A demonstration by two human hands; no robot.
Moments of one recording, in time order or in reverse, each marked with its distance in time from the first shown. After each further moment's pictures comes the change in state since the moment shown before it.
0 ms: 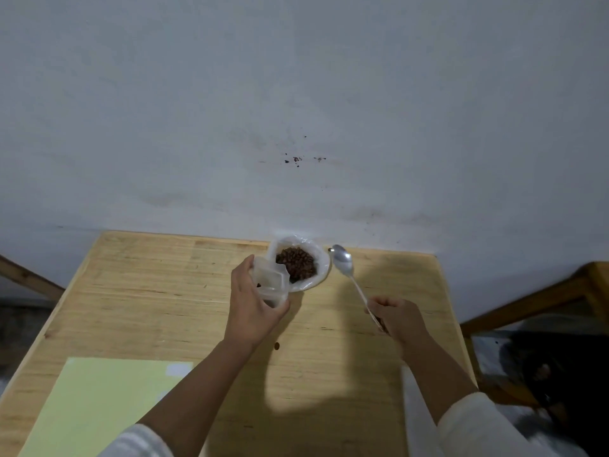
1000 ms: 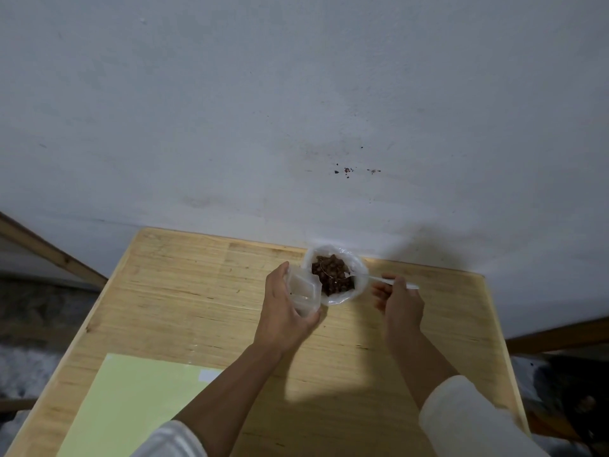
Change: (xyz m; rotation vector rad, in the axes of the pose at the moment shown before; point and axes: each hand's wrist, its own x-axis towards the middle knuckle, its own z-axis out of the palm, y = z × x) left_hand 0.016 -0.004 -0.011 -0.047 -0.103 -0.083; right_hand 0.027 -0.043 0.086 0.579 0.193 0.065
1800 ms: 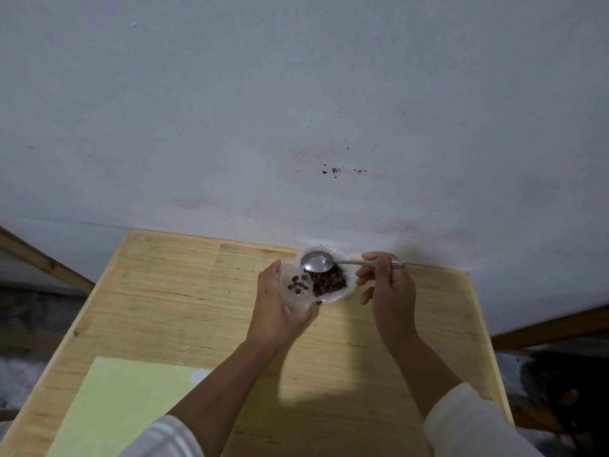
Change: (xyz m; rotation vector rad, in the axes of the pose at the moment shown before) left_hand 0.001 0.003 0.002 0.007 0.014 0.005; right_hand -0.038 -0.027 -0.007 -0.199 -0.311 -0.562
